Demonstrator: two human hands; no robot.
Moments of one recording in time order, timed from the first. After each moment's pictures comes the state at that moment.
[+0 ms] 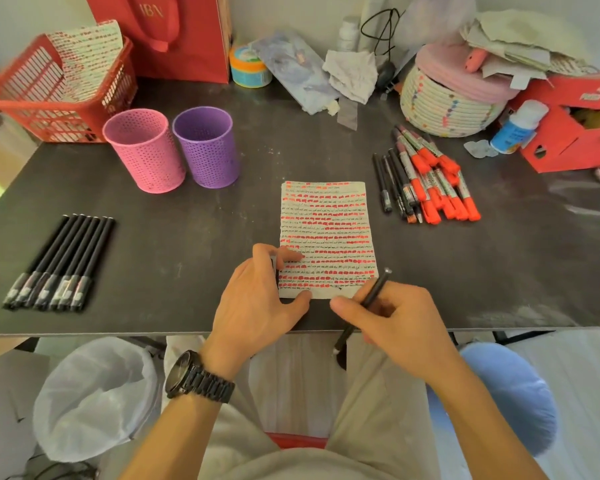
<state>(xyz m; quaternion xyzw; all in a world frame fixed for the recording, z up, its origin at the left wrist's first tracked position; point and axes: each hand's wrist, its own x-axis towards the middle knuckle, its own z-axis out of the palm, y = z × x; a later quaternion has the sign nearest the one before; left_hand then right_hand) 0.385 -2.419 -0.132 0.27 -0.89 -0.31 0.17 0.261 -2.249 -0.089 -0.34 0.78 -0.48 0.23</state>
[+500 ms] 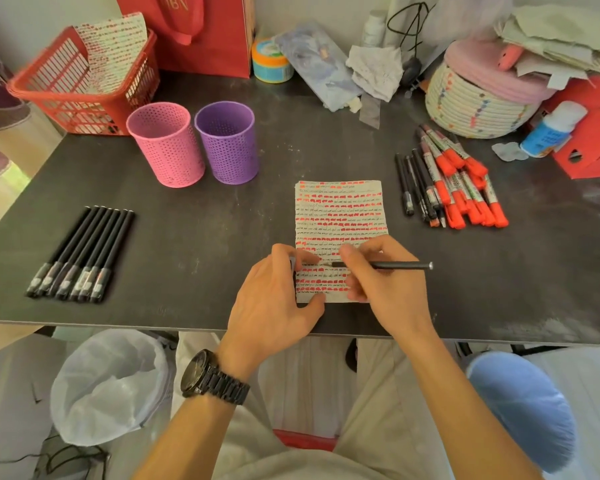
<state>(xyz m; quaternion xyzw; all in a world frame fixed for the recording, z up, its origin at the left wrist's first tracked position) 0.386 -2.419 -0.134 0.28 -0.90 -0.30 0.18 0.251 -2.304 -0.101 -0.26 0.71 -0.61 0.23</state>
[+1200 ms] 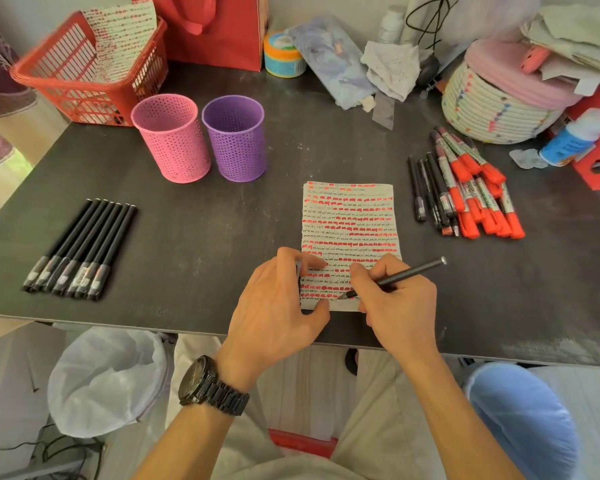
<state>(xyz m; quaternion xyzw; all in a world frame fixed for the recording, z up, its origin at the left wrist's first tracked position) 0.385 -2.418 -0.131 0.28 -0.90 -0.30 0.18 0.256 -2.306 -0.117 -0.24 0.78 -0.56 0.15</state>
